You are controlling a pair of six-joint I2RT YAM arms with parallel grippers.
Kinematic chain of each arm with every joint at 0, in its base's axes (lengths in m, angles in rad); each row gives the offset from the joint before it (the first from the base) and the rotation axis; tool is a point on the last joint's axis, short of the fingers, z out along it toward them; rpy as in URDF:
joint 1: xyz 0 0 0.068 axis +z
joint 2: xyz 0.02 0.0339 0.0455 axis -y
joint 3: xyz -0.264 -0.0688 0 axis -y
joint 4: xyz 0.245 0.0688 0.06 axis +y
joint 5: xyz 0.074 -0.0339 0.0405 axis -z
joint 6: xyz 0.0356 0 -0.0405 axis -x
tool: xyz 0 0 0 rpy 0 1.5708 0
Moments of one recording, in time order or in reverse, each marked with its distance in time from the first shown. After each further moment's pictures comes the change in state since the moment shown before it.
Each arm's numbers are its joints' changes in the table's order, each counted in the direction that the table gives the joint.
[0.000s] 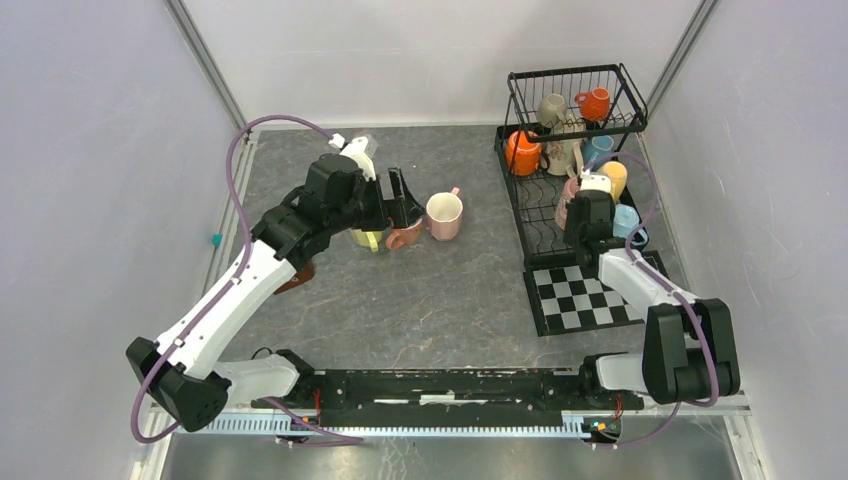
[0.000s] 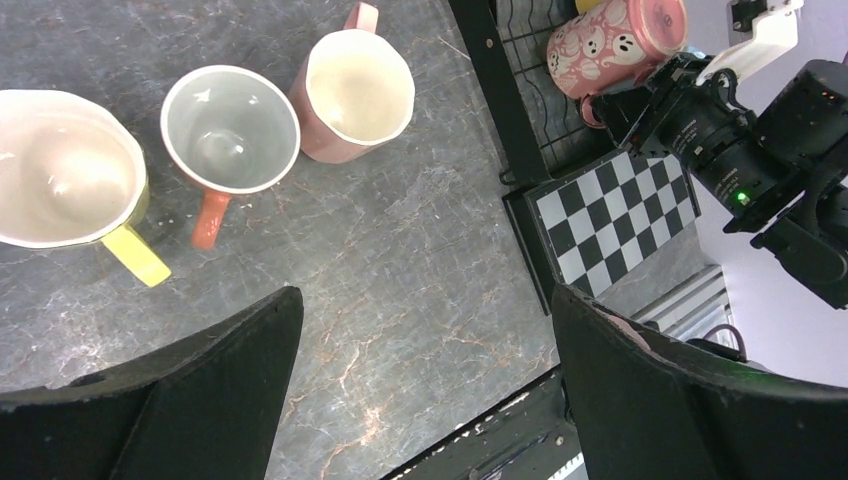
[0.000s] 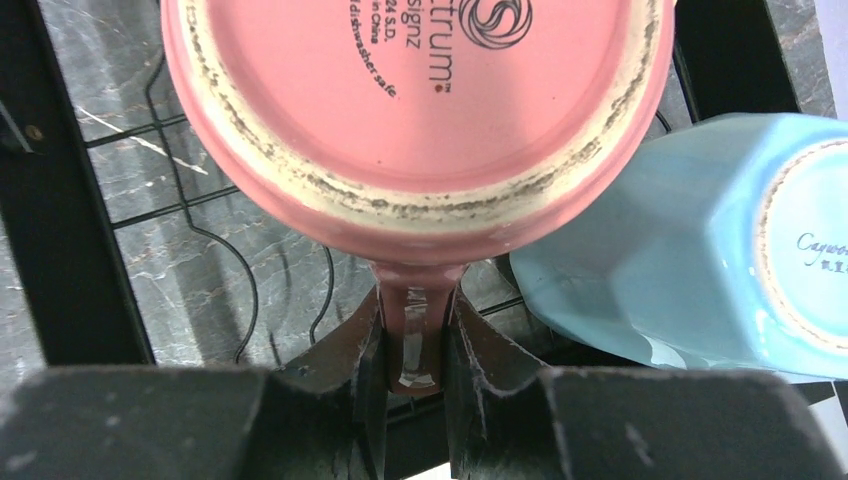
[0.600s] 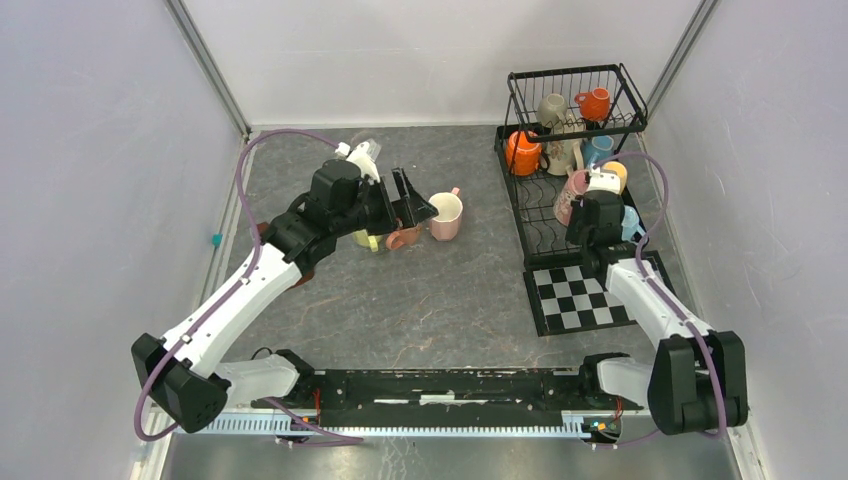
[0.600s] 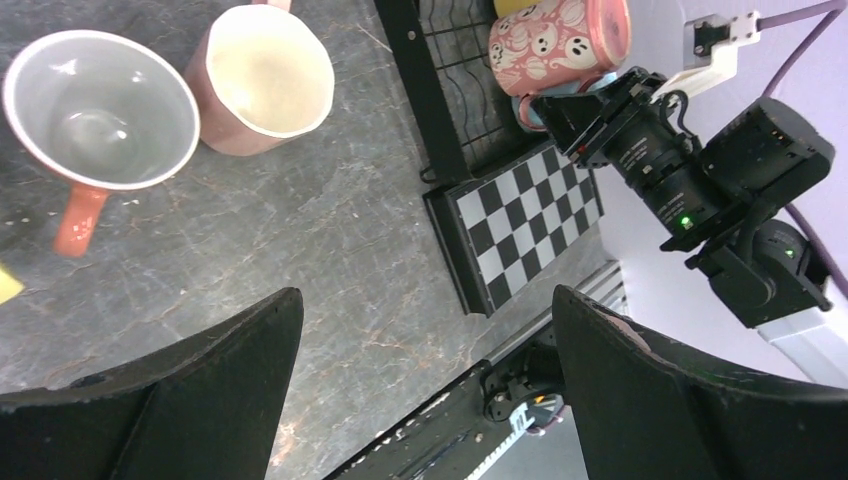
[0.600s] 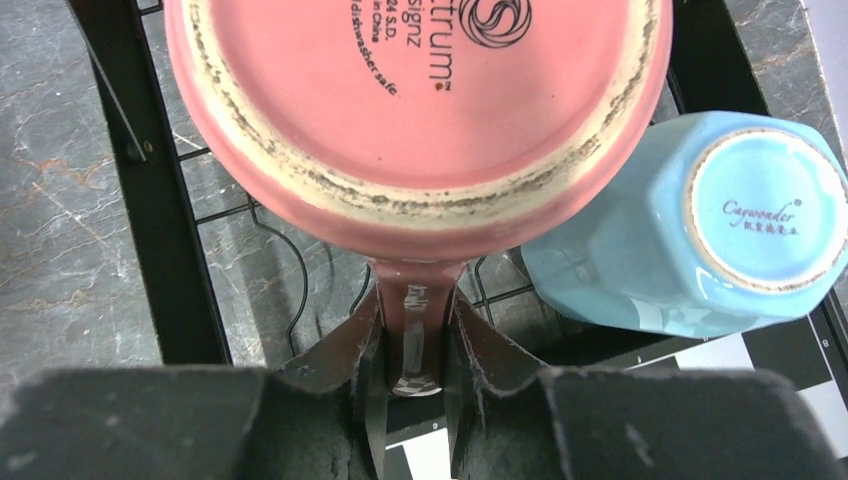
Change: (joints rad) left arm 0.000 0.005 -0.105 -0.158 0.115 0.152; right arm 0.000 0.137 0.000 0.048 -0.047 -0.044
